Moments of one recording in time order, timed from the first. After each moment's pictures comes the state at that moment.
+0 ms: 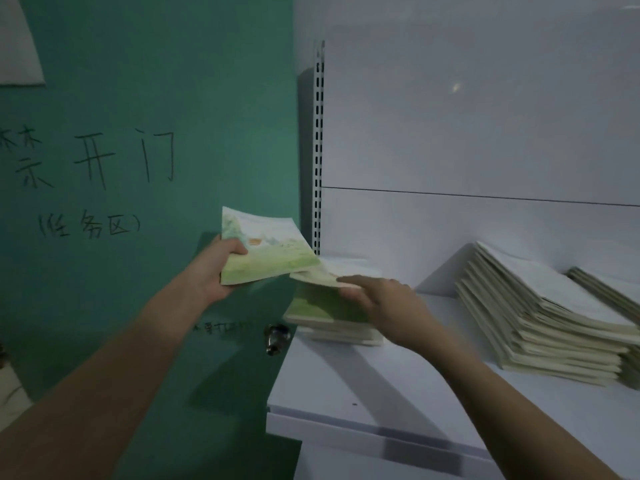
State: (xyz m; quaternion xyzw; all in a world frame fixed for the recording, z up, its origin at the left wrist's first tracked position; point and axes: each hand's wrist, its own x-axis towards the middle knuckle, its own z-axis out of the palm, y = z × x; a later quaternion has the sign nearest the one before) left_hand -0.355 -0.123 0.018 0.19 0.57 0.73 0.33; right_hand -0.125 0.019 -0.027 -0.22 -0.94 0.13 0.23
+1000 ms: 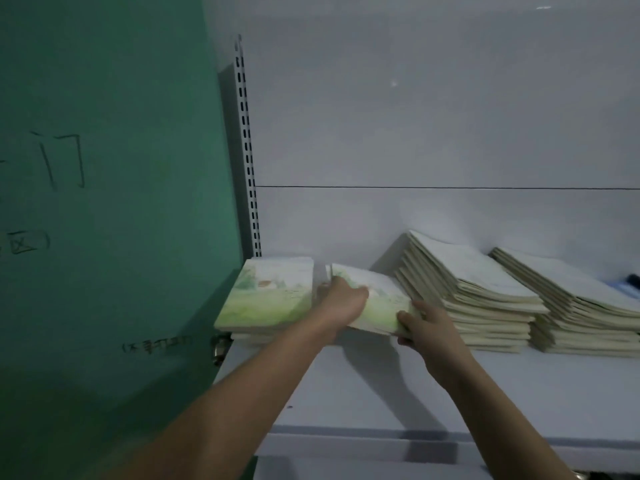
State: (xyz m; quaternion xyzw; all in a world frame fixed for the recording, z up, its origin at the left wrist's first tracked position) left_hand -0.152 0.020 -0.032 0.40 0.77 0.41 0.28; right_hand -0.010 0.070 -0.075 -0.42 -0.59 0.55 0.40
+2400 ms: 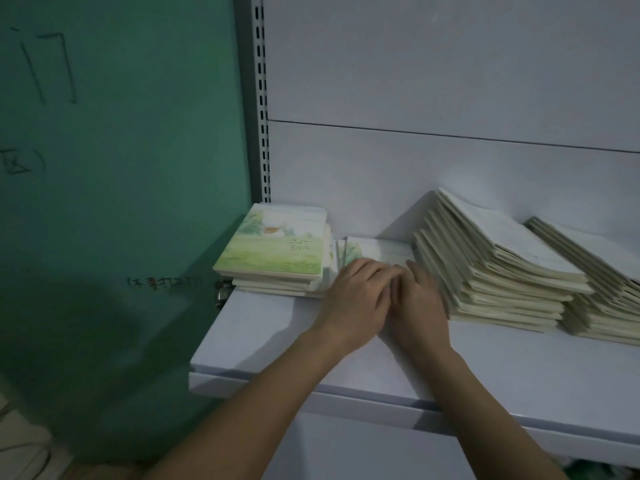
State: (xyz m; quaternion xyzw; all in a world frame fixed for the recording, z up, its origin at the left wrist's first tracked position) left_hand -0.152 0.019 -0.117 0.69 0.60 0.37 -0.16; right_hand -0.046 0.095 -0.141 -0.40 -0.84 0.05 0.35
